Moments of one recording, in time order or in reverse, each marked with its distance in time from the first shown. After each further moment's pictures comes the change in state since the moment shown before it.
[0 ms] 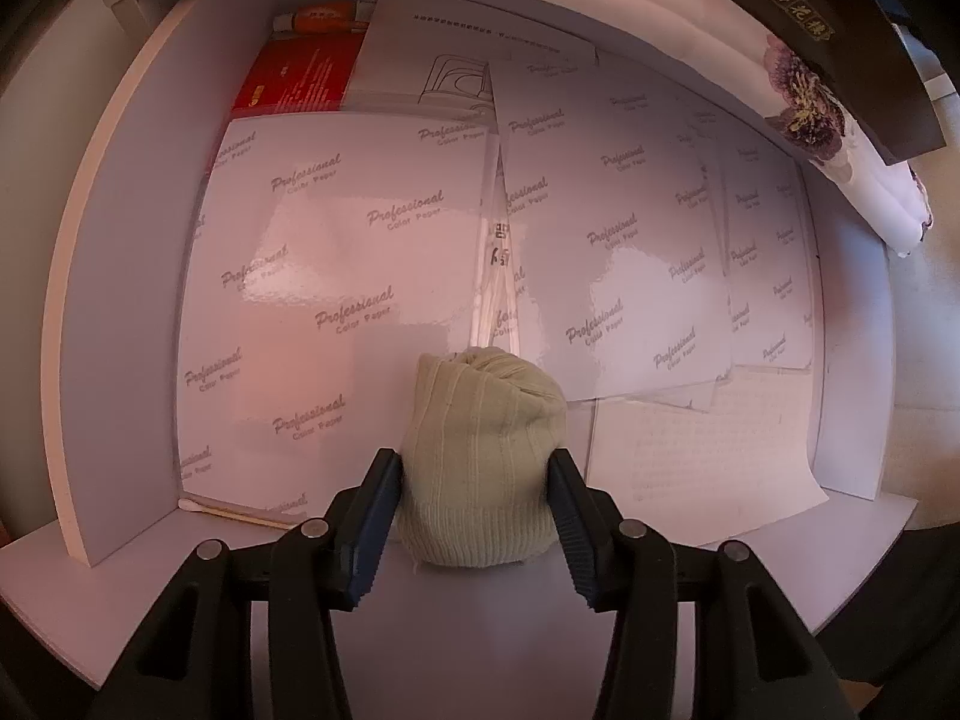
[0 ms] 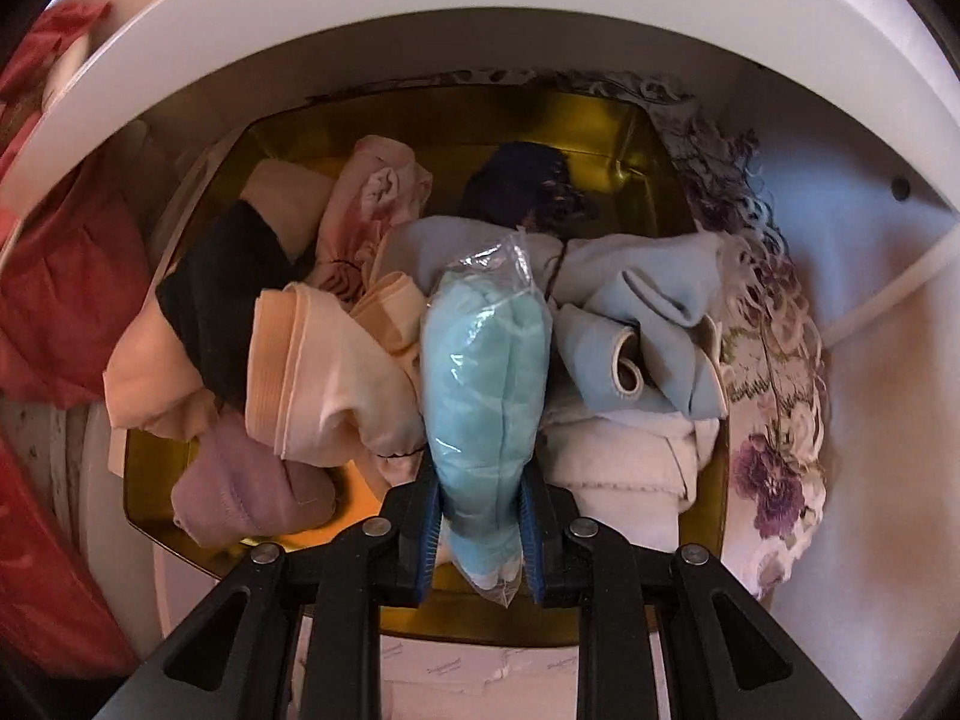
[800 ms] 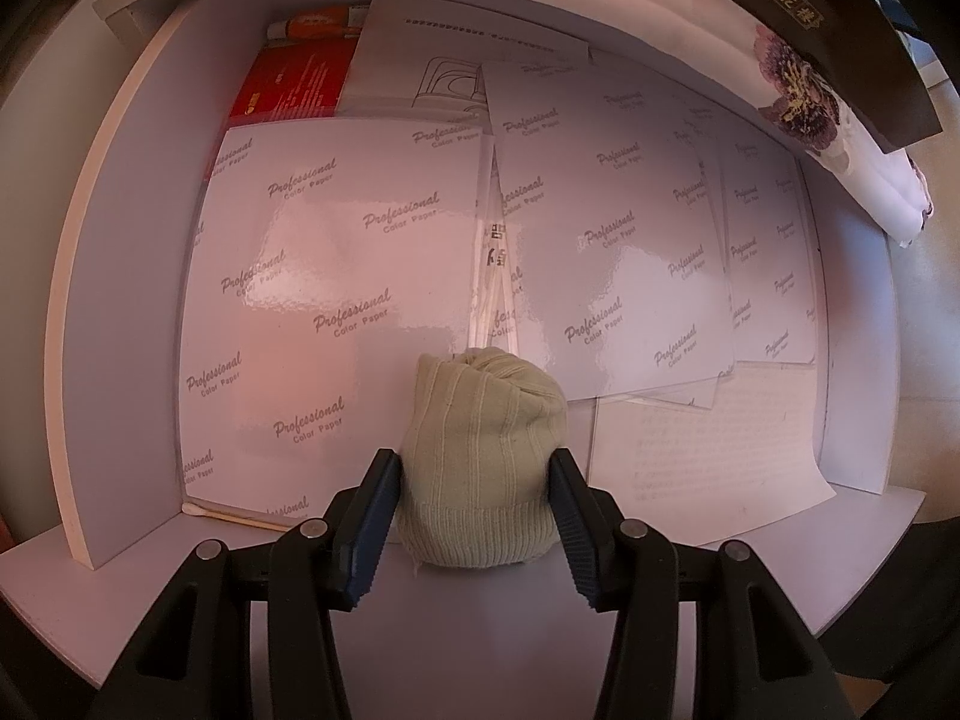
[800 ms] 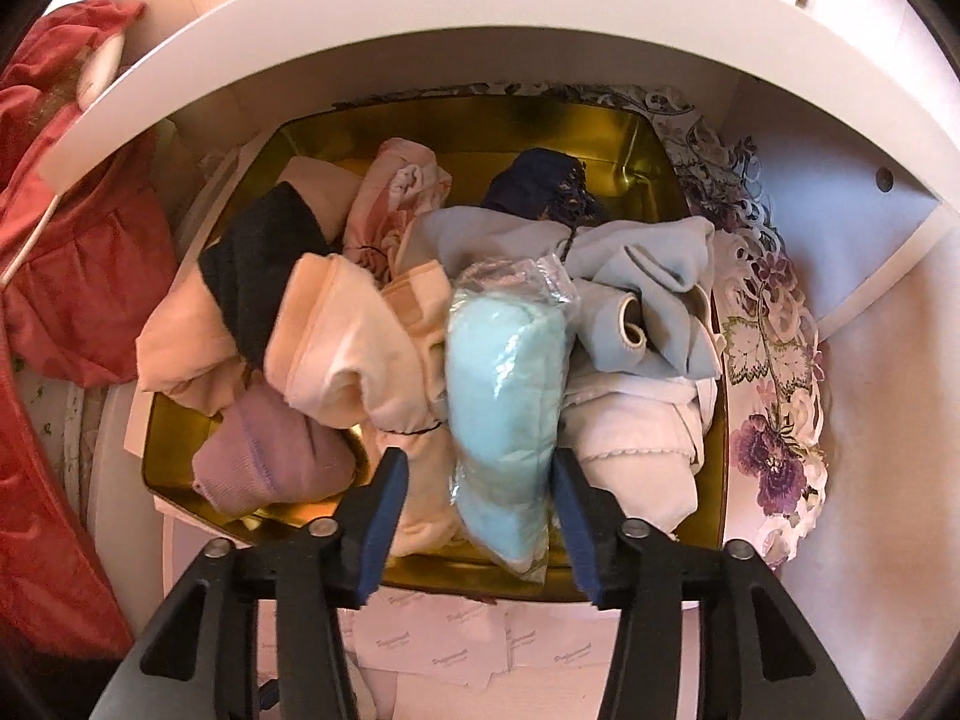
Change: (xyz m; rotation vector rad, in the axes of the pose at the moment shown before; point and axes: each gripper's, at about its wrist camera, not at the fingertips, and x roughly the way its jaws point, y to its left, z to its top) left arm -0.004 -0.005 -0.002 0.018 -0.009 0.014; right arm -0.021 0.010 -0.017 -0.003 -0.052 0.038
